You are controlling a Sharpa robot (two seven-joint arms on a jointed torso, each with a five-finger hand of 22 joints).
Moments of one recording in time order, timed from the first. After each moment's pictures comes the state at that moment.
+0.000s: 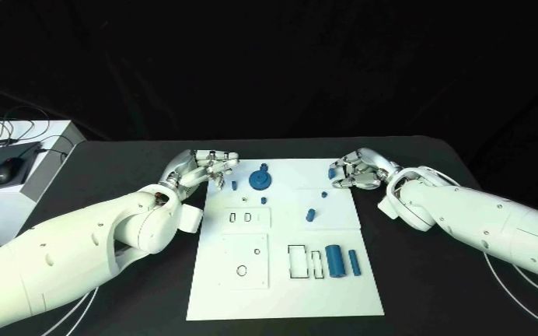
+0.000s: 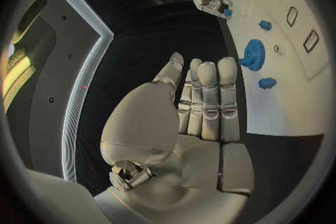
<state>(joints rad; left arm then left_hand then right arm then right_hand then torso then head) 0.98 -0.86 0.14 1.47 -0.27 -0.29 0.36 1.34 -0.01 0.03 -0.10 0.05 1.09 0.13 0.07 0.07 1.16 0.02 0.58 0.44 1.30 -0.04 0.84 0.86 0.15 1.13 -0.03 0.97 0.75 1.12 -0.71 -0.07 1.04 -0.97 -0.33 0.31 1.34 -0.06 0.01 -0.12 0.31 0.98 0.16 0.06 0.07 1.14 0.05 1.04 1.14 1.45 -0.03 1.19 1.09 0.08 1.47 -0.04 1.20 1.31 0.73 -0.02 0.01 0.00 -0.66</state>
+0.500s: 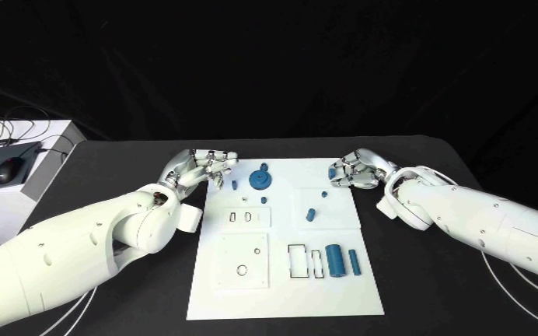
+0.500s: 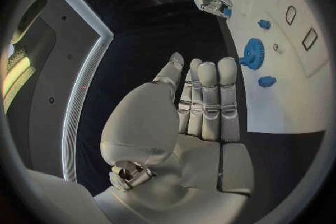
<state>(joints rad) 0.98 -0.86 0.14 1.47 -0.27 -0.29 0.36 1.34 -0.01 0.03 -0.10 0.05 1.09 0.13 0.07 0.07 1.16 0.02 0.58 0.45 1.30 -0.04 0.84 0.86 0.15 1.13 -0.03 0.97 0.75 1.12 -0.69 -0.07 1.02 -0.98 -0.31 0.29 1.33 -0.02 0.04 -0.12 0.31 1.00 0.16 0.06 0.07 1.15 0.05 1.04 1.15 1.45 -0.03 1.20 1.09 0.08 1.47 -0.04 1.21 1.31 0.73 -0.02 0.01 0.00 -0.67</state>
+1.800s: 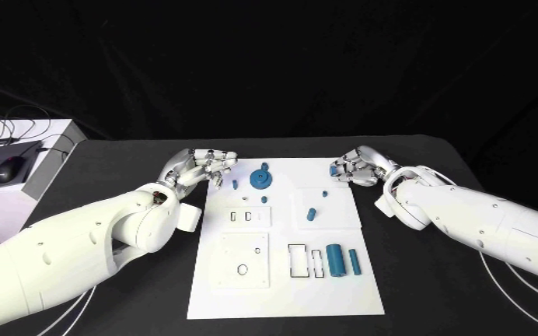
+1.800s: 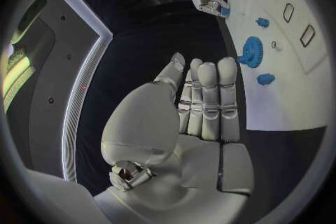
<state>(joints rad) 0.98 -0.87 0.14 1.47 -0.27 -0.29 0.36 1.35 0.00 0.04 -0.11 0.05 1.09 0.13 0.07 0.07 1.16 0.02 0.57 0.43 1.30 -0.04 0.86 0.86 0.16 1.13 -0.03 0.97 0.76 1.12 -0.69 -0.07 1.04 -0.98 -0.38 0.26 1.31 0.02 0.11 -0.14 0.32 1.10 0.12 0.07 0.07 1.20 0.02 1.07 1.19 1.45 -0.04 1.20 1.10 0.08 1.46 -0.06 1.23 1.31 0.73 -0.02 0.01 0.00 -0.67</state>
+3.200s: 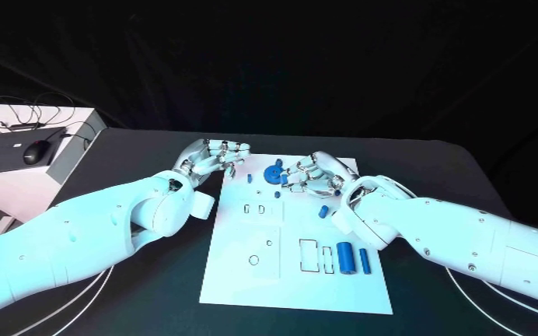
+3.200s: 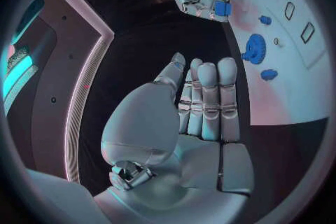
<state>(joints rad) 0.98 -0.86 0.14 1.46 -0.27 -0.29 0.35 1.35 0.00 0.05 -0.12 0.05 1.09 0.13 0.07 0.07 1.16 0.02 0.56 0.41 1.30 -0.04 0.86 0.86 0.16 1.13 -0.03 0.97 0.76 1.13 -0.61 -0.09 1.41 -0.92 -0.47 0.10 1.30 0.03 0.13 -0.15 0.31 1.10 0.12 0.07 0.07 1.21 0.02 1.06 1.21 1.45 -0.05 1.20 1.10 0.08 1.46 -0.06 1.23 1.31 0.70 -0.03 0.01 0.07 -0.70</state>
